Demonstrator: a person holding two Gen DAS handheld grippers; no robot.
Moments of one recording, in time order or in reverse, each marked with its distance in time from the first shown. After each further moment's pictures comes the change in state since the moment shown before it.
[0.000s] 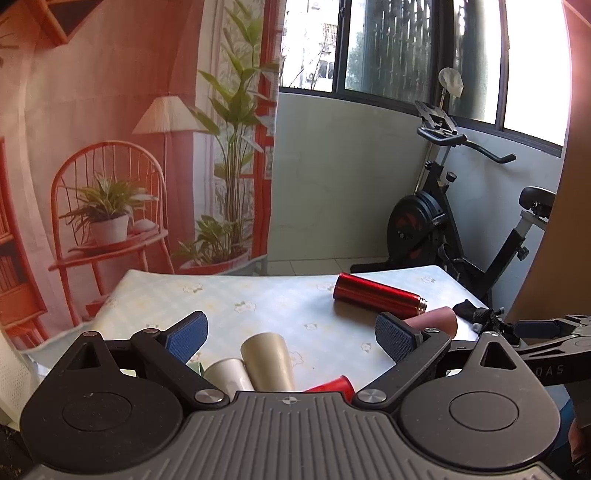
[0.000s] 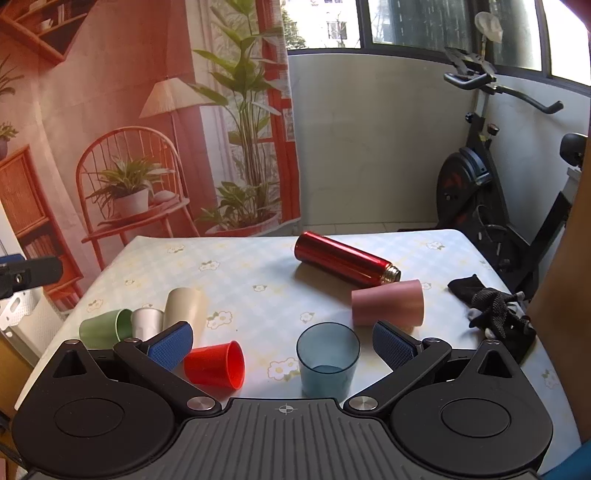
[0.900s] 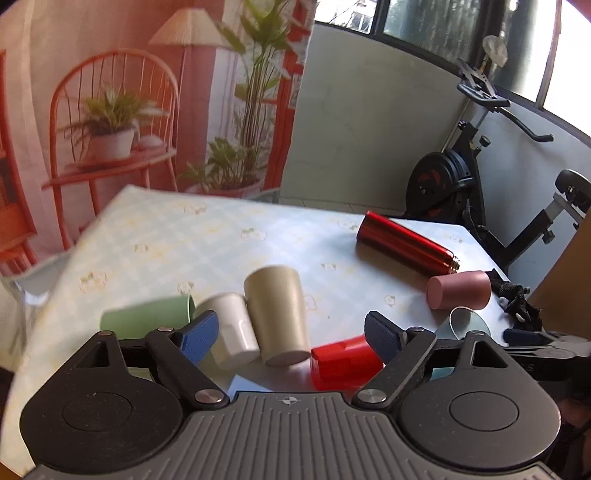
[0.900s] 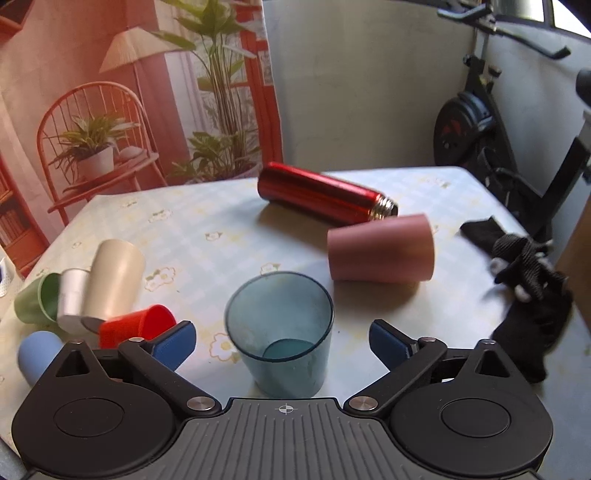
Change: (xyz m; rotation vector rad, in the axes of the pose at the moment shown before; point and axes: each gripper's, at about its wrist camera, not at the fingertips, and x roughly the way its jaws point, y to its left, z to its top) left arm 0.069 0.028 -0.028 -0.112 0.191 0.013; right arm 0.109 -0.045 -0.037 0.028 0.116 -0.013
